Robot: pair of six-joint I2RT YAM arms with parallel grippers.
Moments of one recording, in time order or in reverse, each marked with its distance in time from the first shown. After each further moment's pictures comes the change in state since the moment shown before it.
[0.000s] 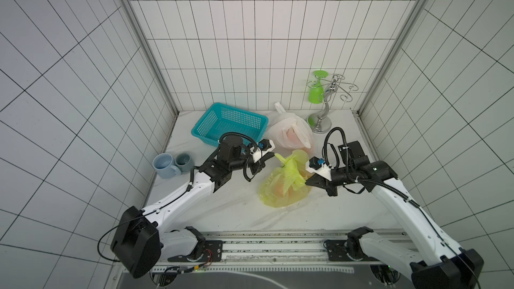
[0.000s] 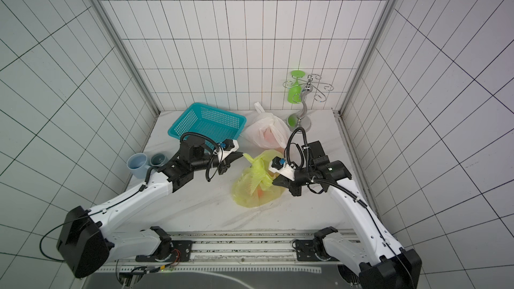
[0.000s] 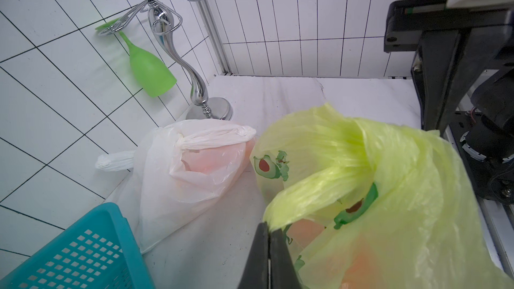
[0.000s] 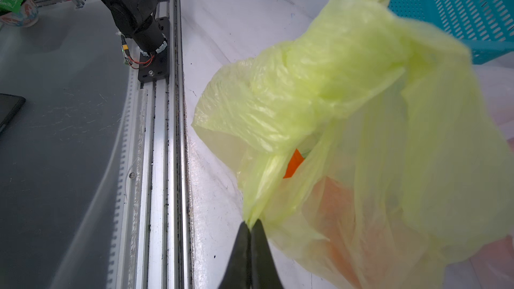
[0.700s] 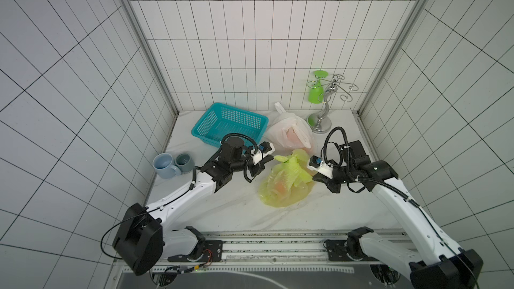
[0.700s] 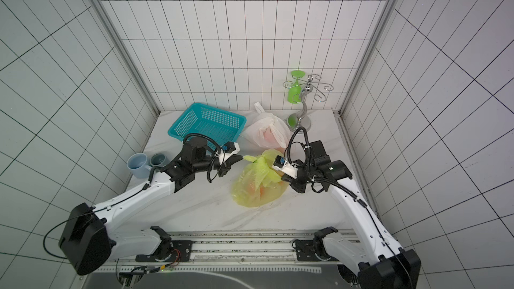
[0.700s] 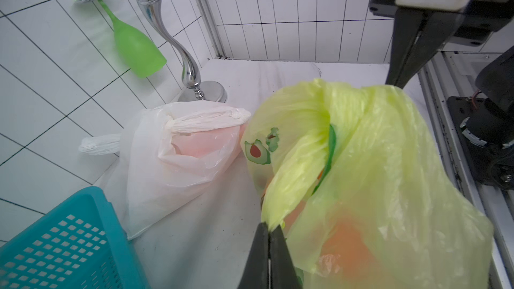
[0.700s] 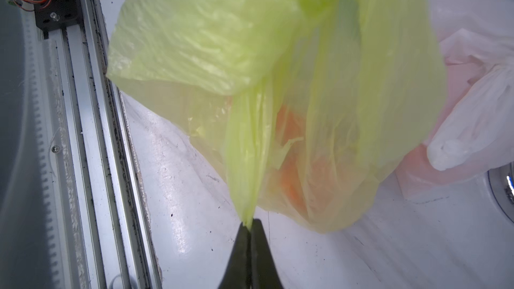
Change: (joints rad) left arm -0.014 0.023 -0.039 -0.003 0.029 -0.010; right arm -0.010 0.000 -0.001 0.060 0.241 0.037
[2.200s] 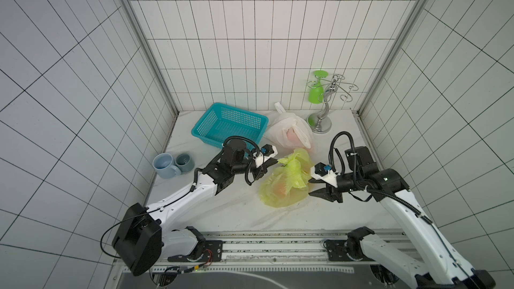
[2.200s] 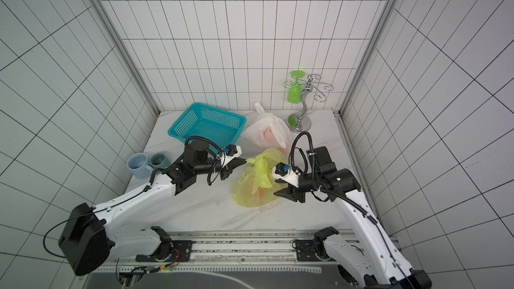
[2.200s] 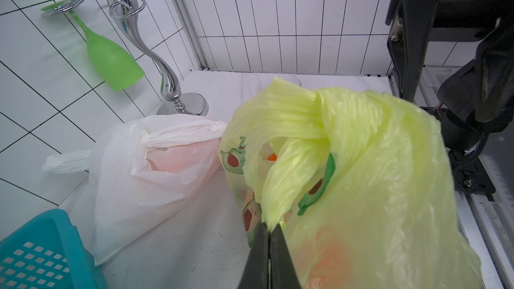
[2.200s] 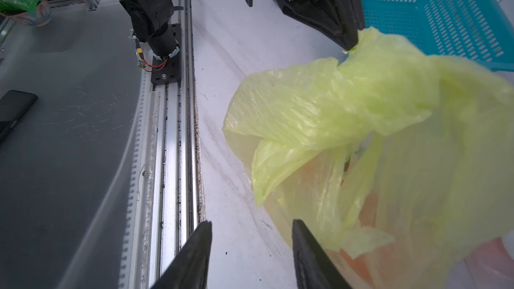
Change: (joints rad) left arm -0.025 -0.007 -0.008 0.034 0.028 -0.027; right arm 0.034 -0.097 -0.013 -0.097 -0.299 -0.026
